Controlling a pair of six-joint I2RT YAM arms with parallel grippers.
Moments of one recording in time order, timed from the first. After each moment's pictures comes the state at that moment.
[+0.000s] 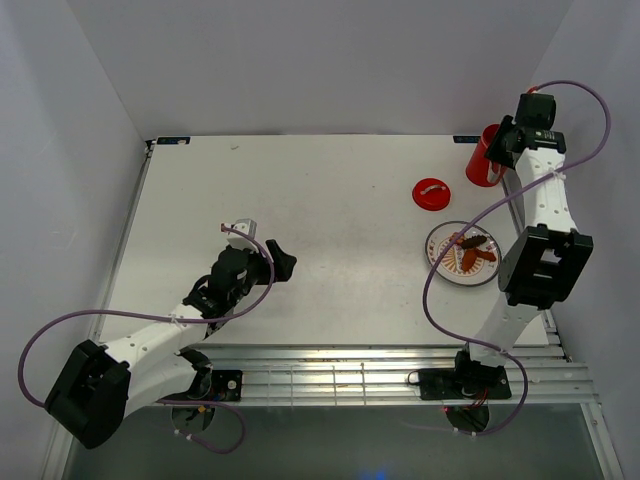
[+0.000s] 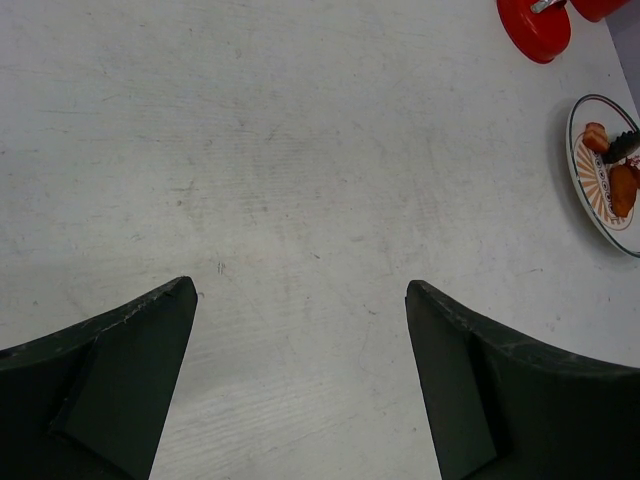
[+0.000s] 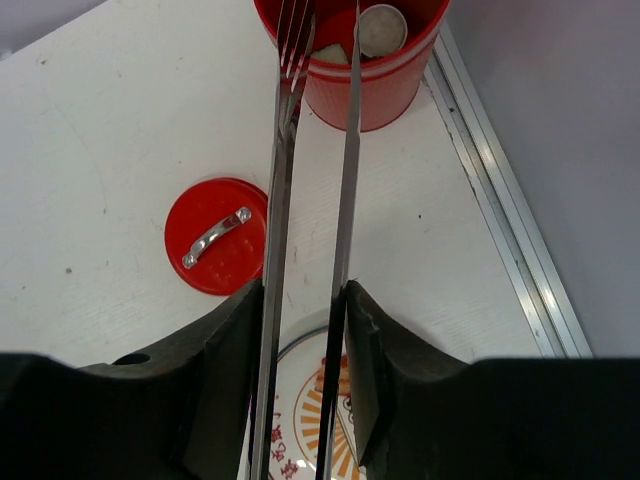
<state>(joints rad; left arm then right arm) -0.59 1.02 0.36 0.30 -0.12 -0.56 -0.17 1.87 1.85 -0.70 0.06 0.23</state>
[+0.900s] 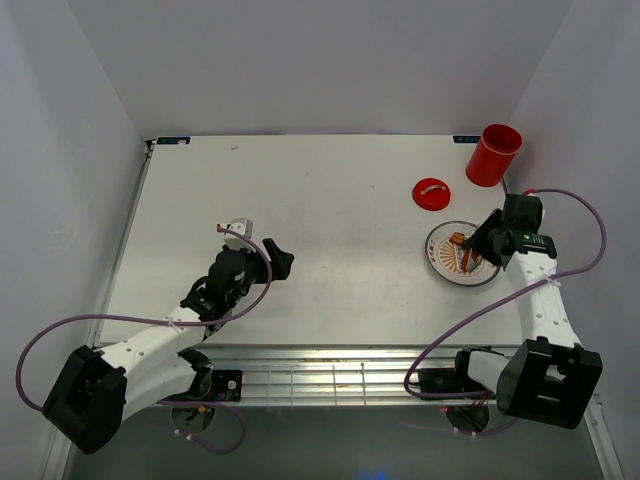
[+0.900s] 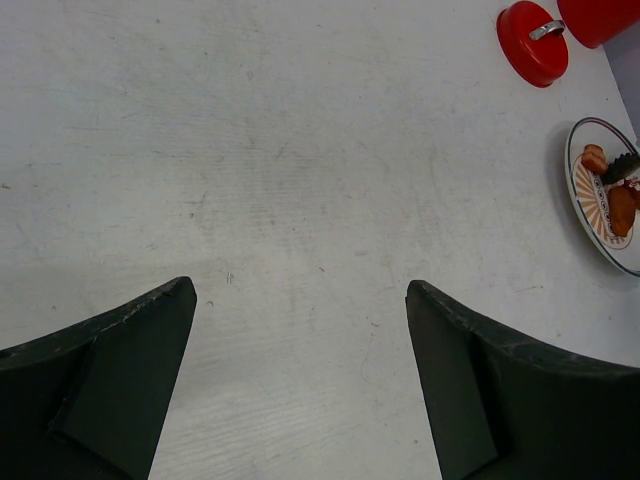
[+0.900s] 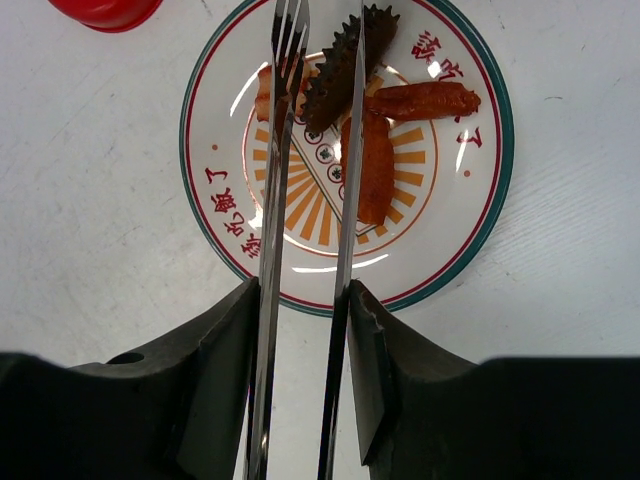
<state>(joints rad) -0.59 0.99 0.35 0.30 -0.16 -0.56 -0.17 1.13 0.90 -0.63 0.02 0.48</state>
